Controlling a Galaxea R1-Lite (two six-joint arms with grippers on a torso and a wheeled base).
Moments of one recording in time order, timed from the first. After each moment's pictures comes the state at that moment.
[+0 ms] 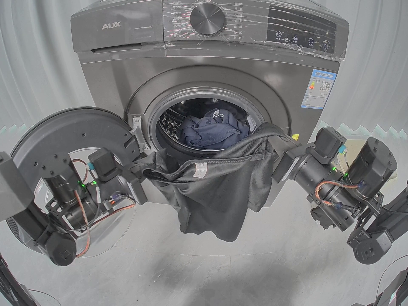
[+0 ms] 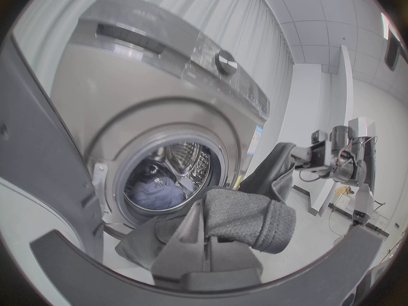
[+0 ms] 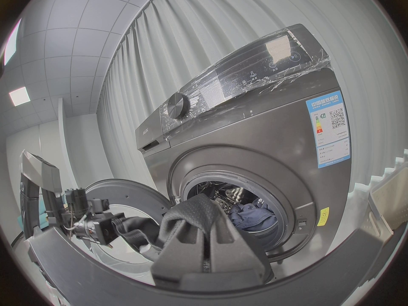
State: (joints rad) left arm -0.38 1.87 -0.45 -1.55 -0.36 -0.13; right arm 0.70 1.77 -0.57 -1.47 -0.14 0.14
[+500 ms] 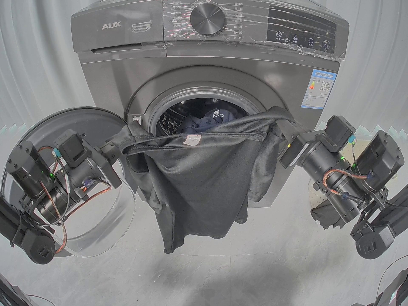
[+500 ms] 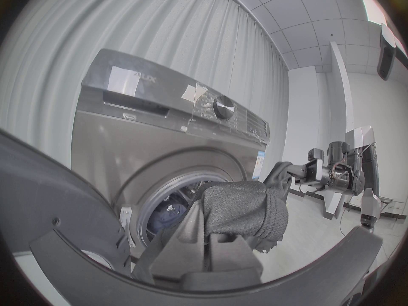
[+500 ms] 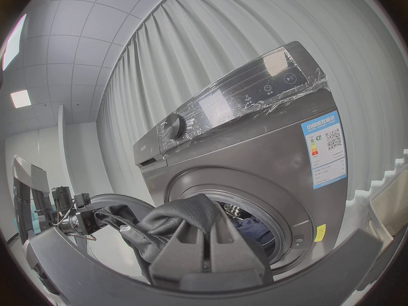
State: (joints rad) left arm -0.33 1.68 -0.41 -1.55 -0.34 -0.09; right arm 0.68 1.76 -0.59 -1.52 -0.14 0.14
